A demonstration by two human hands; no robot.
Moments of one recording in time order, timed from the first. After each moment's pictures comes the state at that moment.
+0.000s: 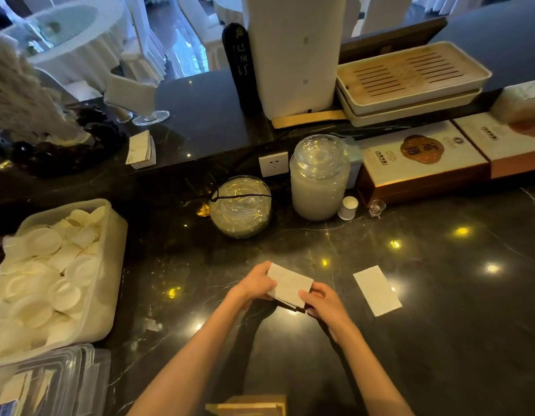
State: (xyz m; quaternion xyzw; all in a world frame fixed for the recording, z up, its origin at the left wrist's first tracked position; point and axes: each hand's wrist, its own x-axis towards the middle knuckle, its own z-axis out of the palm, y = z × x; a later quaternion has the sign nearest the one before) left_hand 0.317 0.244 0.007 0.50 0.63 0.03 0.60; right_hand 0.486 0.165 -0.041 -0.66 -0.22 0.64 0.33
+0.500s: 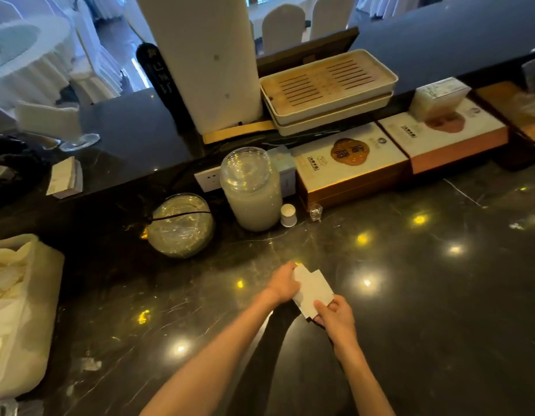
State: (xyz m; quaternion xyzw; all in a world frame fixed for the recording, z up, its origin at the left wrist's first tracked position) left_hand 0.519 0.237 -0.009 0.67 0.57 -0.03 0.46; right_hand 0.619 0.124 -0.075 -0.75 -0.11 0.51 0.41
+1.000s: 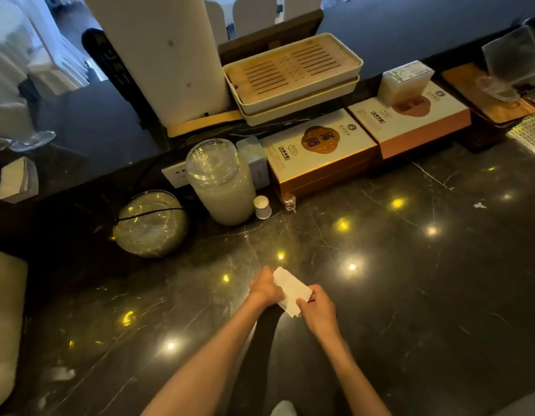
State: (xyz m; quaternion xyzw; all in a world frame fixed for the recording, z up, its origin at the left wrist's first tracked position) left_hand 0.525 0.216 -0.047 0.61 0.66 -0.11 0.43; right_hand 0.630 0.113 -0.082 -0.80 -0.28 0.45 0.29
